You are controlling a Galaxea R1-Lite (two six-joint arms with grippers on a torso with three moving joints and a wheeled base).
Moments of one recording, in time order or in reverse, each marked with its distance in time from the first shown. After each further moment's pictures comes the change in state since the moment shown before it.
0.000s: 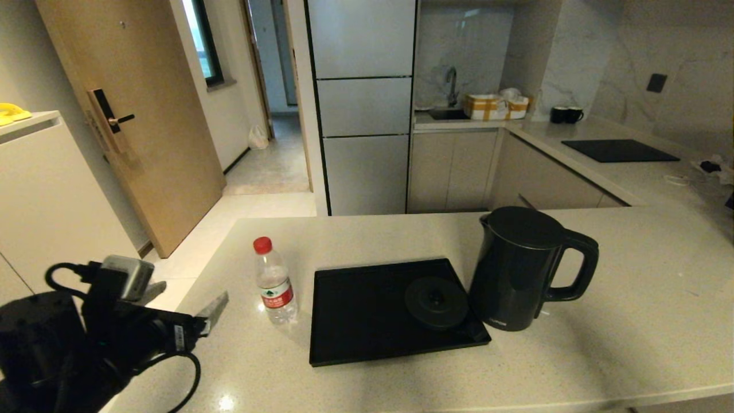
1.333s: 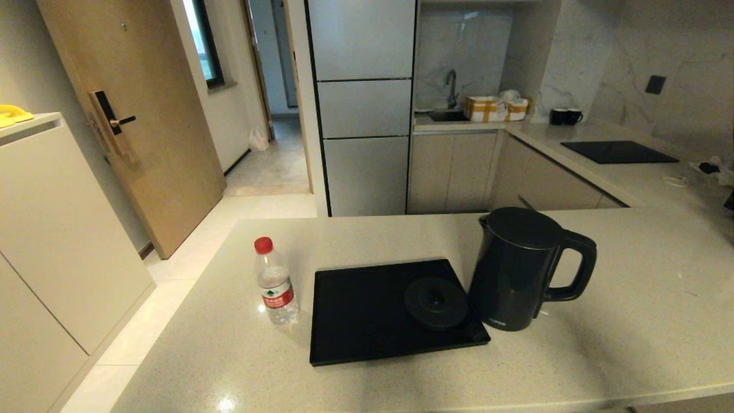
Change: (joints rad) left arm 0.130 -1.444 -1.166 2.707 -0.024 -0.270; right arm 0.000 0.000 0.000 0.000 -0.001 0.000
